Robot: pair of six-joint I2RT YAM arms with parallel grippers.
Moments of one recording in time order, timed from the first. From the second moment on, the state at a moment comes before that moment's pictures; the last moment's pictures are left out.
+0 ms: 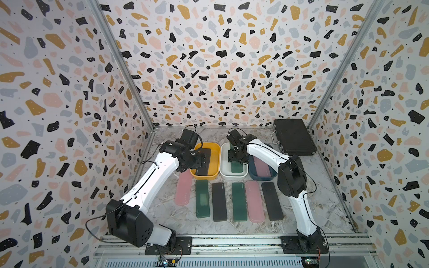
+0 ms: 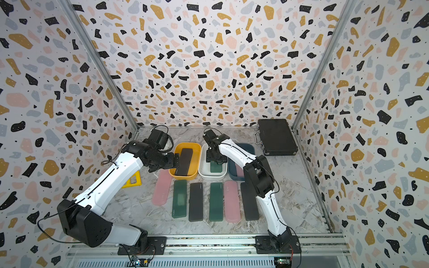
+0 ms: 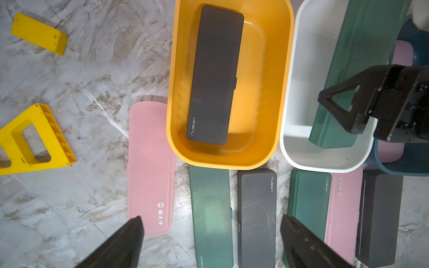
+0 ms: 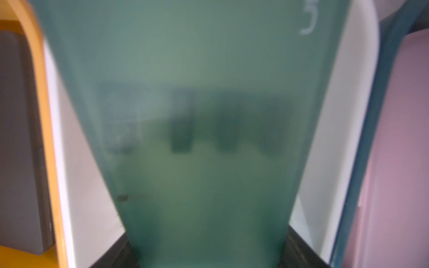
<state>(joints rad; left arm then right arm) -0.36 1.43 1.40 -1.13 -0.02 -0.43 0.67 2.25 1.99 -1.00 0.07 0.61</state>
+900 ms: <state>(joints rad) -0.36 1.42 1.38 -1.12 -0.02 -0.43 0.67 2.34 2.04 -1.01 0.03 0.62</state>
